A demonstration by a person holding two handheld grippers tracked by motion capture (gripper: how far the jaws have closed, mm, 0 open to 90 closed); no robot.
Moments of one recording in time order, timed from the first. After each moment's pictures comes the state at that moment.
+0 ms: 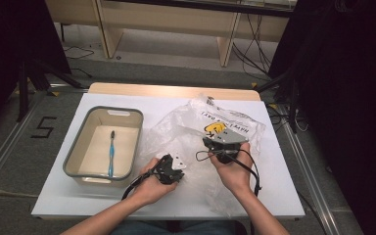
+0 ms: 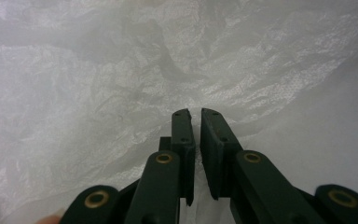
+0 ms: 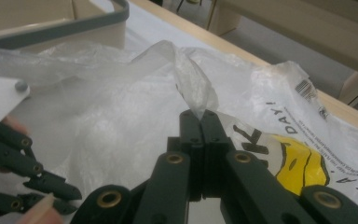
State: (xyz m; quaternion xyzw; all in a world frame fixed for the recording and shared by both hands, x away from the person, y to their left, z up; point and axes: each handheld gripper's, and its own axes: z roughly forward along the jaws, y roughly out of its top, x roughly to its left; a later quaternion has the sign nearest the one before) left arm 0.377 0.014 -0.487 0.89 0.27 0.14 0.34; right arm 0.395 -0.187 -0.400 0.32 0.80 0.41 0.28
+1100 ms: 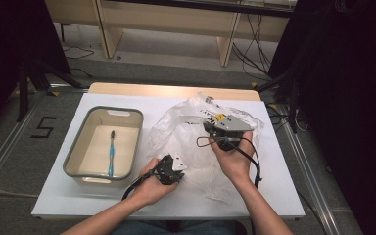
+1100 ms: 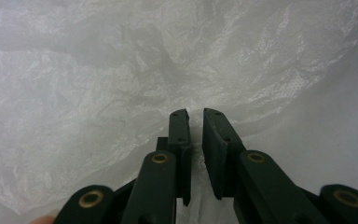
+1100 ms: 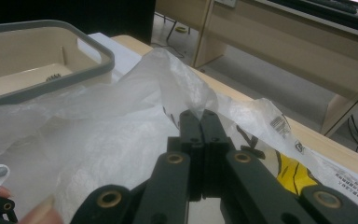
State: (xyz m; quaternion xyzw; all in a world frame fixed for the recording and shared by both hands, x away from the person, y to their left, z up) left arm 0.376 0.014 -0.487 0.89 0.26 0.15 0.33; right arm 0.410 -0.183 -0.371 0.32 0.77 0.45 0.31
